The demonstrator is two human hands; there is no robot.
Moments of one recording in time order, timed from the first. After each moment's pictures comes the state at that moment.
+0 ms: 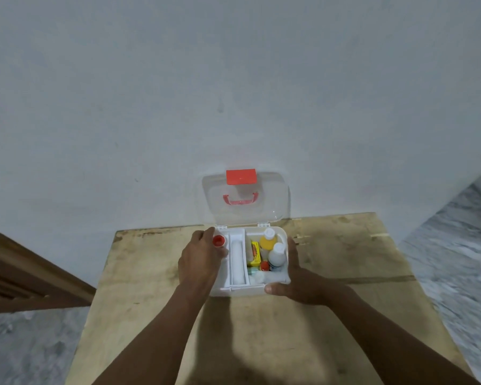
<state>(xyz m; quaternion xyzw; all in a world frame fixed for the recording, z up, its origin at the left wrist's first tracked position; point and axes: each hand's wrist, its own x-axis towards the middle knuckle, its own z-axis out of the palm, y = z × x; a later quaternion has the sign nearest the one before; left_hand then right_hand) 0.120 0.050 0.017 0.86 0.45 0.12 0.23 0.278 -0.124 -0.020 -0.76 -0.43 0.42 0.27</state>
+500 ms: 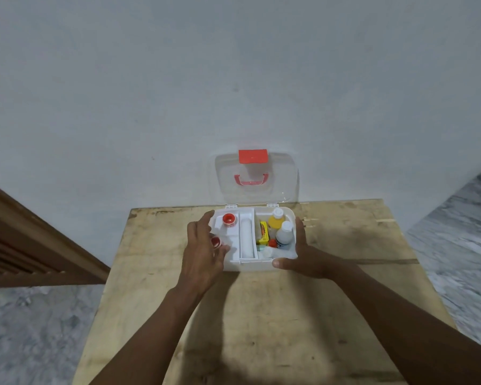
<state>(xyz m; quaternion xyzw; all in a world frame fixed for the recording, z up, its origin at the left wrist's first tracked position) 0.074 0.032 0.015 0.83 0.35 0.22 0.38 0.271 -0.118 -0.002 -0.74 -0.43 0.40 0.32</state>
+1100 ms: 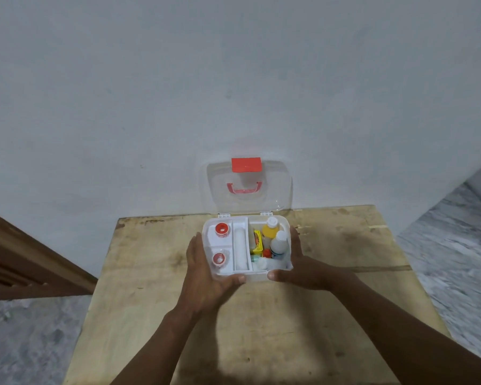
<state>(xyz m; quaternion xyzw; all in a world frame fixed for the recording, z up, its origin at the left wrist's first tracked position) 0.070 0.022 -0.013 0.81 0.28 0.22 0.47 0.271 -0.130 -0.016 -0.75 -0.40 0.45 0.27</state>
